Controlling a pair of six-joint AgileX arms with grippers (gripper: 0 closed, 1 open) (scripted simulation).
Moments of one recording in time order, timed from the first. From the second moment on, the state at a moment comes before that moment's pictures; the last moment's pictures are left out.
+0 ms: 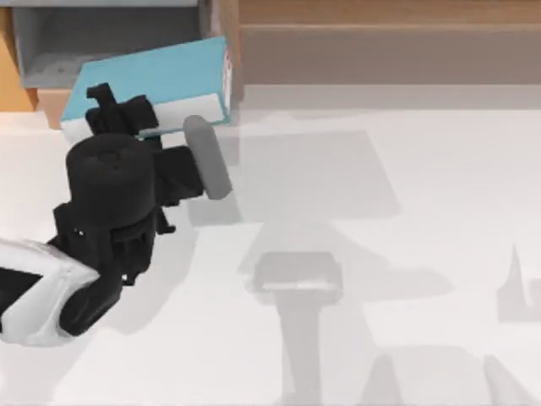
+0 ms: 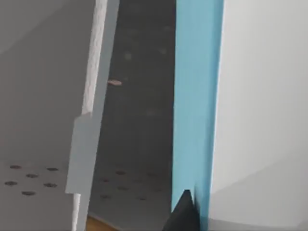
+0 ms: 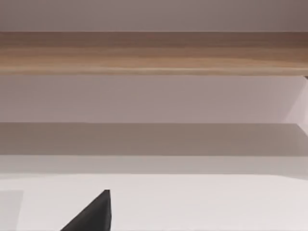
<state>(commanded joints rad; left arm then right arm) -0.55 1.65 0.55 0.87 -0.53 1.27 0.00 0.00 0.00 0.00 0.00 0.00</state>
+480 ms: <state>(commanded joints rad) -0.25 1.76 0.73 0.78 -0.21 1.52 0.00 0.00 0.00 0.00 0.00 0.00</state>
